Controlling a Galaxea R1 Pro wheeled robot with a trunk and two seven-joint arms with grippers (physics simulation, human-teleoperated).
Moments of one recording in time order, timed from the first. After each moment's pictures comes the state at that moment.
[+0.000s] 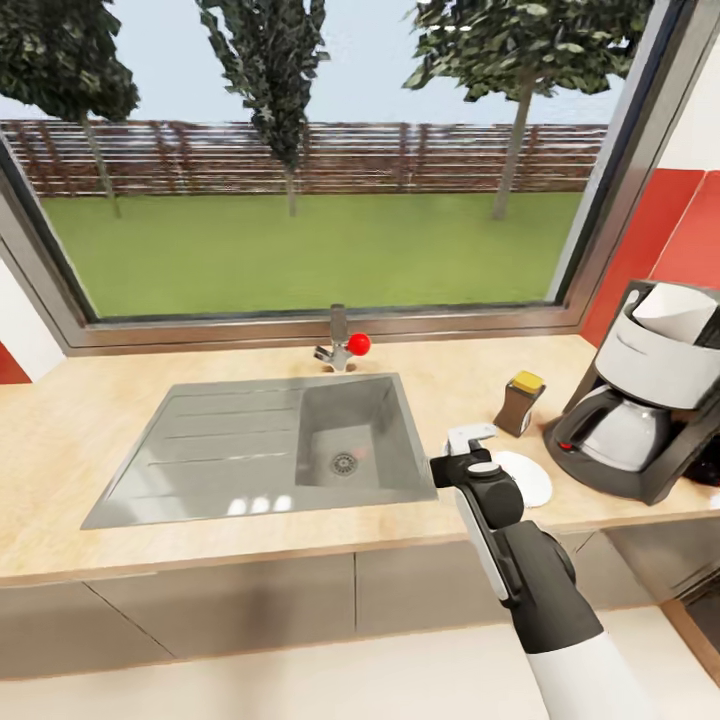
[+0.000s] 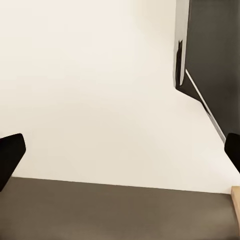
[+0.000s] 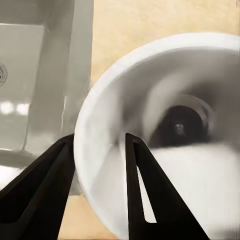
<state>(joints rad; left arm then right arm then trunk) 0.02 0.08 -0.46 -0.04 0.41 -0.11 0.21 -0.59 0.06 0.24 -1.46 0.04 0.97 -0.22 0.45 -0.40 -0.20</state>
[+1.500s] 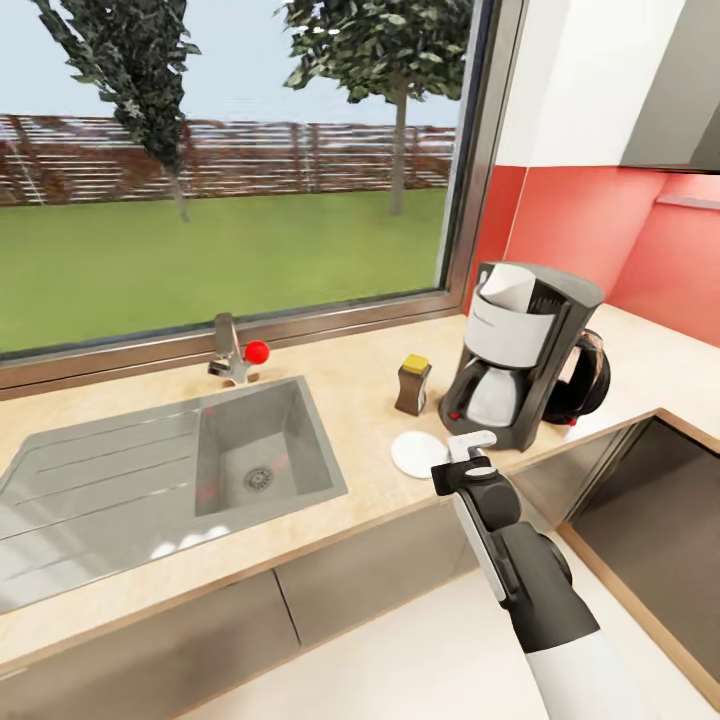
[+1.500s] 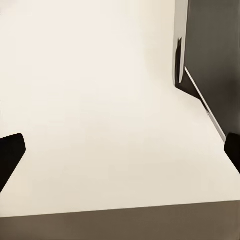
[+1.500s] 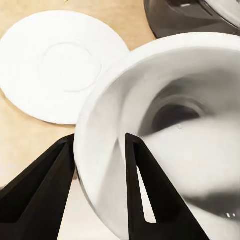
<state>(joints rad) 0.02 0.08 -0.47 -0.03 0.41 -0.10 0.20 -0.59 0.05 0.23 -1.41 0.04 0.97 -0.22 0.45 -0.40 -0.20</state>
